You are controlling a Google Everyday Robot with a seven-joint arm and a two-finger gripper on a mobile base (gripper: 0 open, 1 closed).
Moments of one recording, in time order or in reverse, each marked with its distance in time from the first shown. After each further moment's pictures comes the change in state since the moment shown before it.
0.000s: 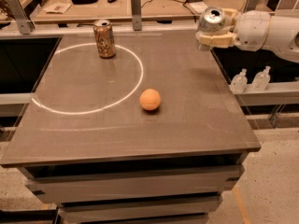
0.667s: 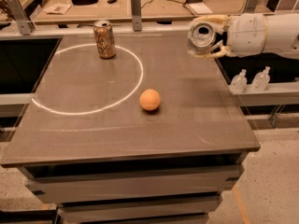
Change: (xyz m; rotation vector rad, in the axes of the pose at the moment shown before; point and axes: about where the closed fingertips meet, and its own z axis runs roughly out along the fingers) arm -0.028 0.067 0.014 -0.176 0.052 -0.475
